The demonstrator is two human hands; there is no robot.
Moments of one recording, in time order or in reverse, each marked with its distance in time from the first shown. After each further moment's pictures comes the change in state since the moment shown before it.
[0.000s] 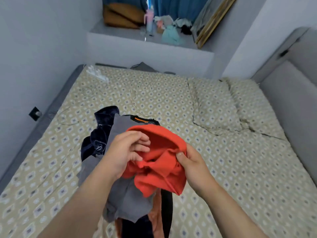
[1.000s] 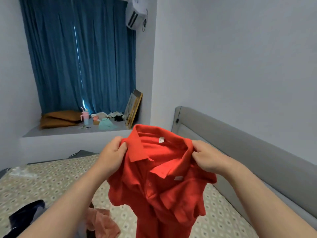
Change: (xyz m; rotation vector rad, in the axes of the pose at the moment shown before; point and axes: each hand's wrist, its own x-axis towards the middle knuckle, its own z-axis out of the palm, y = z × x) left_hand -0.147 0.090 0.322 0.746 -0.154 0.850; right_hand -0.262 -0.196 -0.359 -0.970 0.344 -0.192
